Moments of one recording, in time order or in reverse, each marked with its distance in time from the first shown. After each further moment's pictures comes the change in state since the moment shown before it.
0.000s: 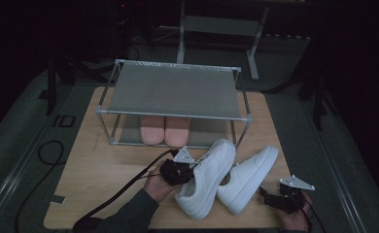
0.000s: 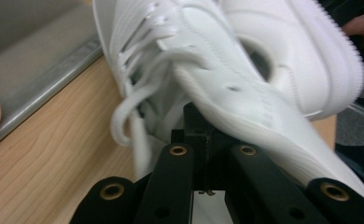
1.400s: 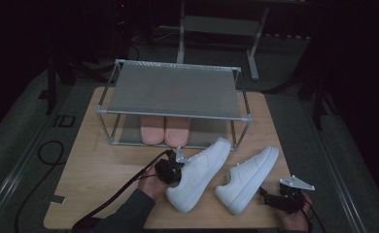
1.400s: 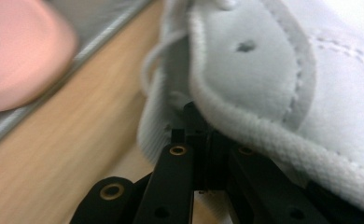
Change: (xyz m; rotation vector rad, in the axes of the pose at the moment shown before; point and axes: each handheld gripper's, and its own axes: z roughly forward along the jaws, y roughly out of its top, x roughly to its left) left arm 0.017 -0.015 0.006 0.189 0.257 -0.001; right arm 0.000 0.000 0.000 0.001 0.001 -0.005
